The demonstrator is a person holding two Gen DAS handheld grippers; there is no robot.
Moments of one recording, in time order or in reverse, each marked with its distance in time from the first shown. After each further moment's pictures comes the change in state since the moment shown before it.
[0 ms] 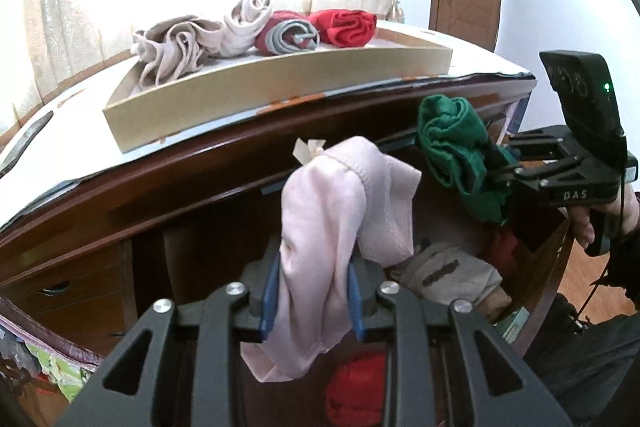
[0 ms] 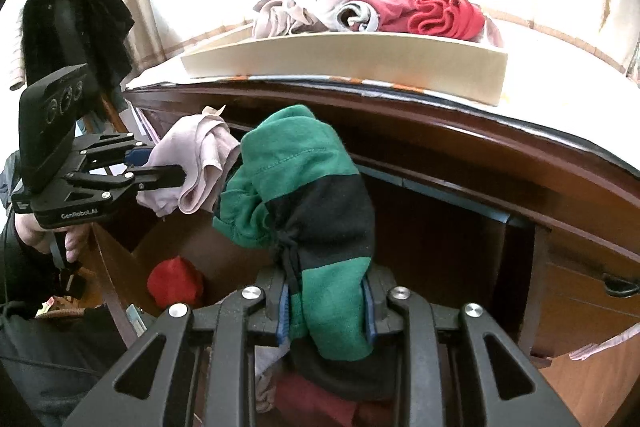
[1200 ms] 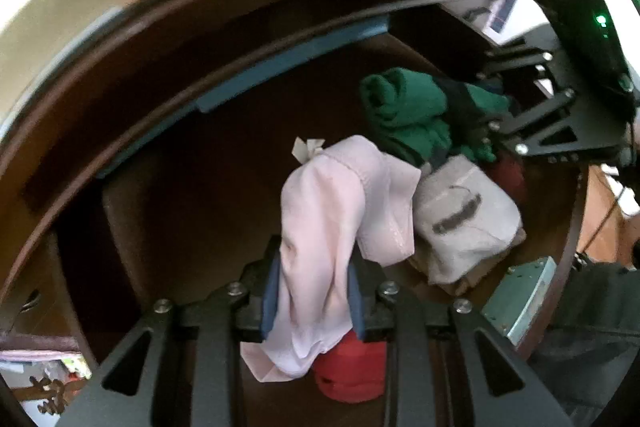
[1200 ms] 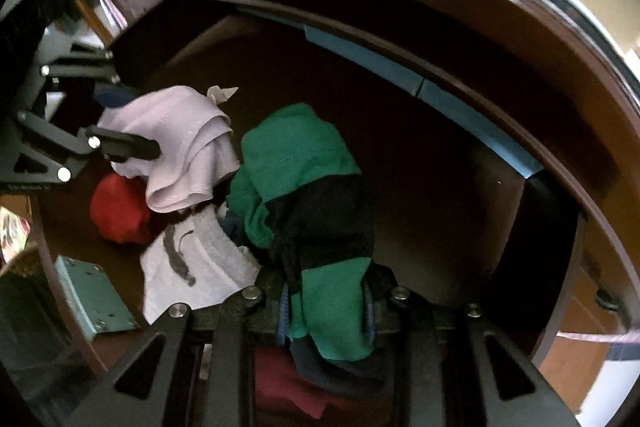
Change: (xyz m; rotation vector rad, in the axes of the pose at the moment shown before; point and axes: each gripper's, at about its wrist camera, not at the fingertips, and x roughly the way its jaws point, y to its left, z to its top) left arm 0.112 -0.030 0.013 0.125 0.406 -0.089; right arm 0.097 0.031 0.003 -0.111 0.431 -0.075
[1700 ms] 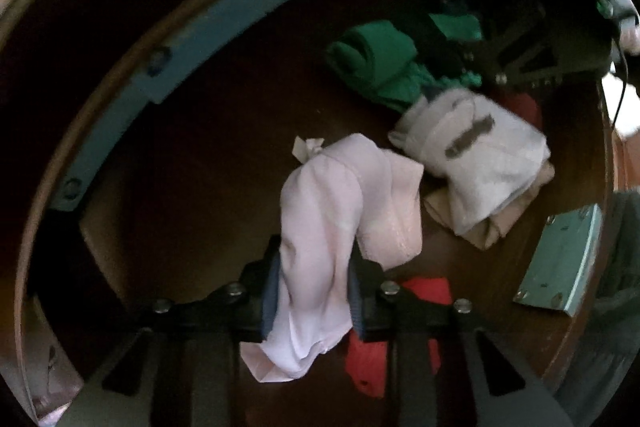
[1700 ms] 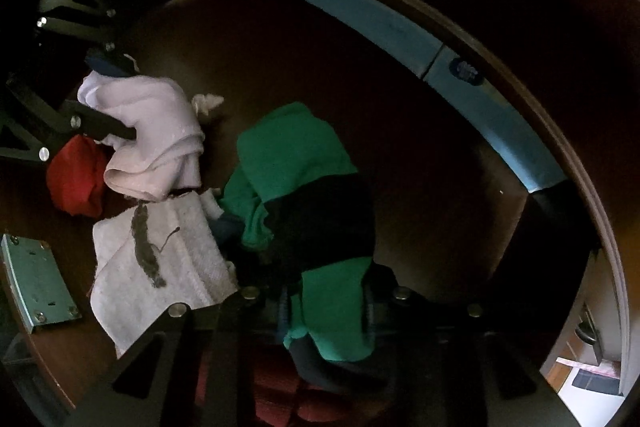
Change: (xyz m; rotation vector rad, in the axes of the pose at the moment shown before) left arm 0.039 -0.020 0.023 0.201 0.167 -0.039; right arm 0.040 -0.011 0.018 -0.123 0.124 -0.067
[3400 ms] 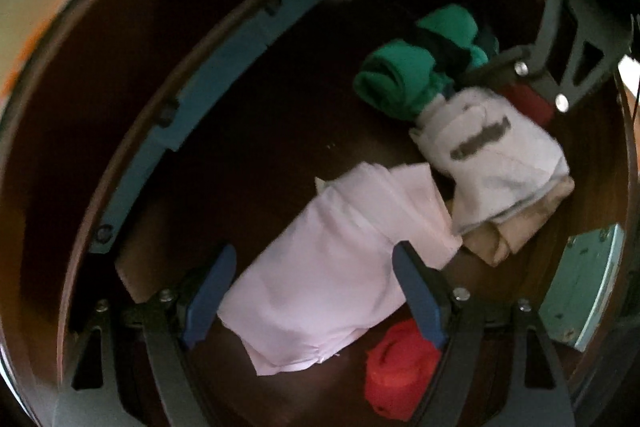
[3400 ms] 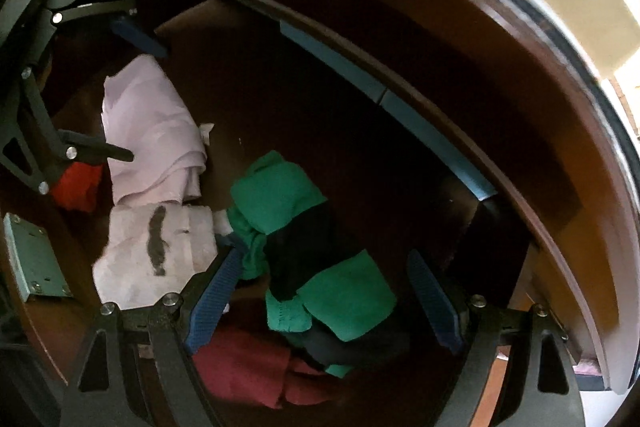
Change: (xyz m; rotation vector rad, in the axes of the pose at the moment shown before) left arm -0.013 -0.054 0.025 0.133 -0.021 0.137; right arm -0.049 -0.009 -0.040 -0.029 -0.094 -0.102
